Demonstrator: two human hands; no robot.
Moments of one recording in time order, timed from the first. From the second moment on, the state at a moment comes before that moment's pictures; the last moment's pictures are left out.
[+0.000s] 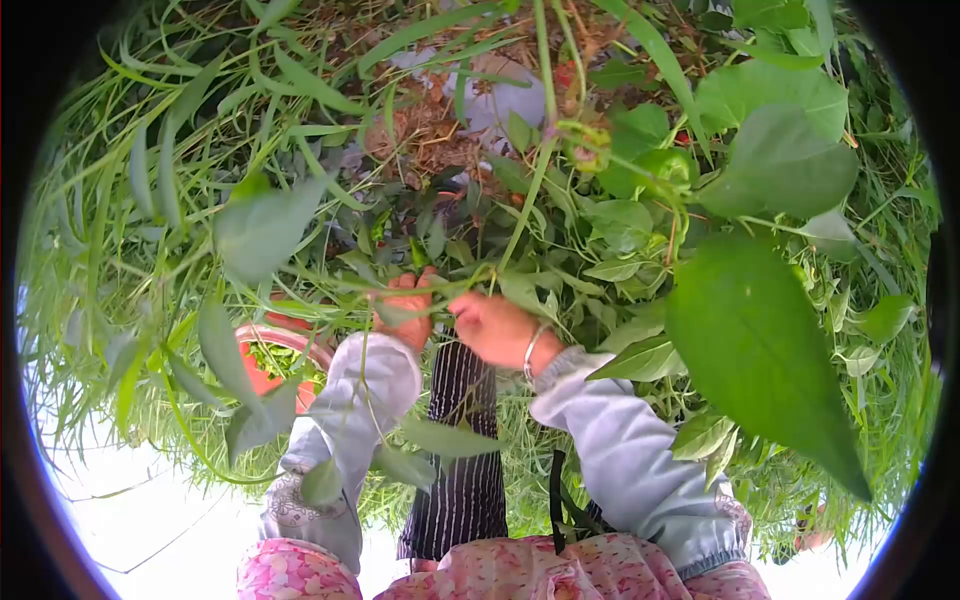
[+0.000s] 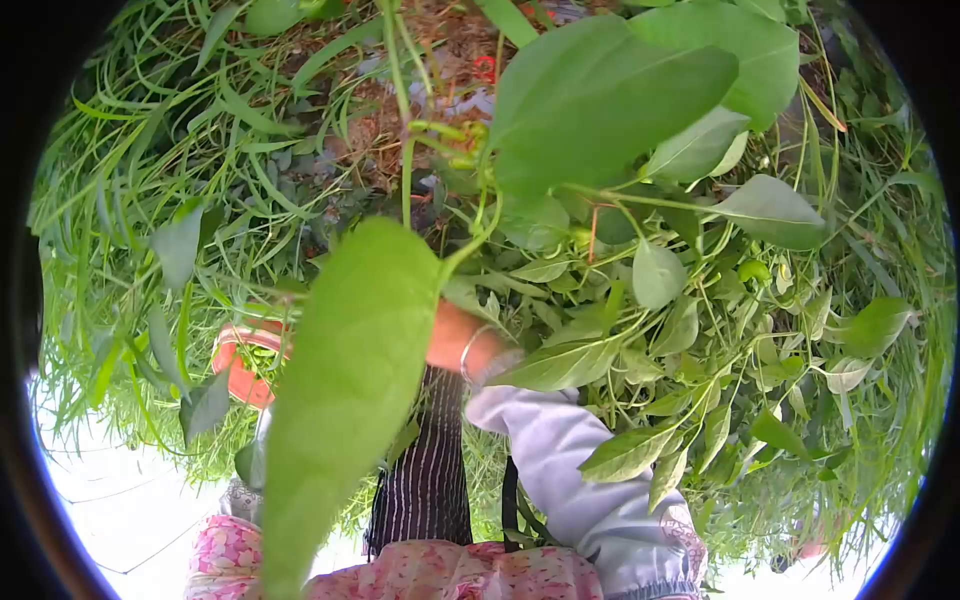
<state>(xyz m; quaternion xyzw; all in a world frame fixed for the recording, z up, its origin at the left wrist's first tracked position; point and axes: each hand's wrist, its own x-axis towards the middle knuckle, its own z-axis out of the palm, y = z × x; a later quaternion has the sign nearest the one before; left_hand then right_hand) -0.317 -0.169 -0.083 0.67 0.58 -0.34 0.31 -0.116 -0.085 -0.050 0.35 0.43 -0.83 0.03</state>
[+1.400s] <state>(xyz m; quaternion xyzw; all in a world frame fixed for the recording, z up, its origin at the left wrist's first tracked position) -0.278 -0.206 -0.075 0.46 0.79 0.12 0.38 -0.165 -0.145 -0.138 0.51 -0.01 -0.86 -0.10</state>
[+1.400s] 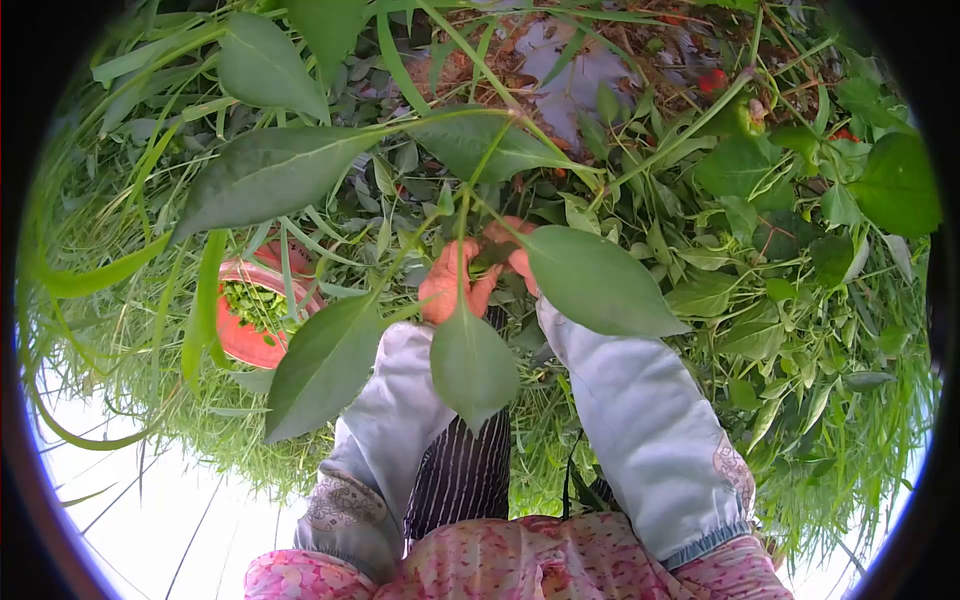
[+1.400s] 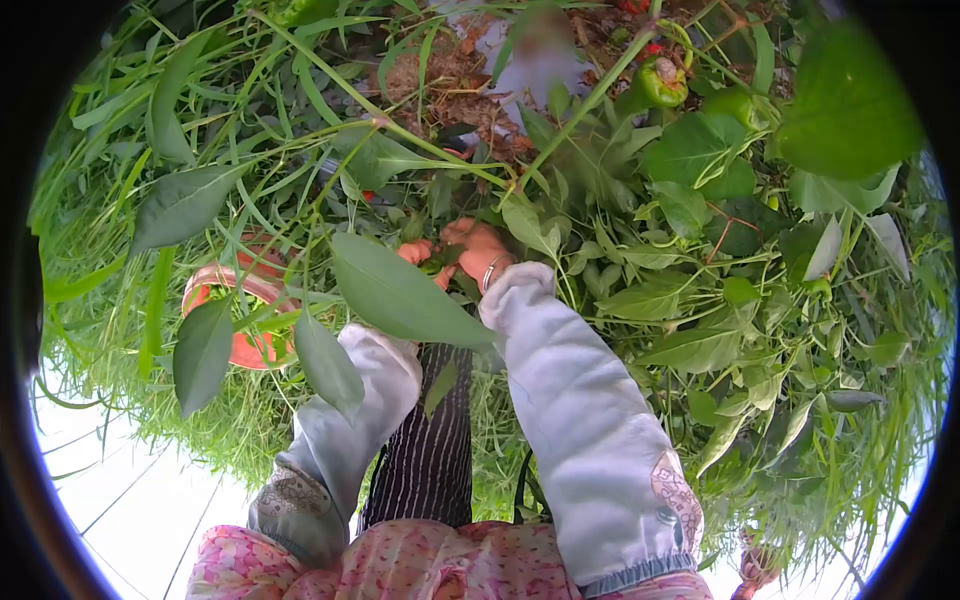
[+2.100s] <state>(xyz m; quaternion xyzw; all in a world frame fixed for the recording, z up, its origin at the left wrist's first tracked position) -0.284 -0.170 -0.017 0.42 0.79 0.07 0.45 -0.198 -0.168 -0.153 0.65 0.34 -0.66 0.13</state>
